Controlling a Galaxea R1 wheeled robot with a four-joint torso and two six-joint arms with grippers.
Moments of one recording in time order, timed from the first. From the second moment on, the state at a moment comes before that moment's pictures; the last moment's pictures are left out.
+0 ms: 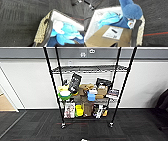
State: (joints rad) left arm 0.82 2.99 -2.63 -0.25 0.21 0.03; right arm -1.03 2.75 -2.30 0.14 0.04 0.08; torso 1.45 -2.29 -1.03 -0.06
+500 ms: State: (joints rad) left arm 0.82 3.01 -2.63 -0.22 0.15 0.03; right arm -1.03 2.76 -2.30 0.14 0.03 0.08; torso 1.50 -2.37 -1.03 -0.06
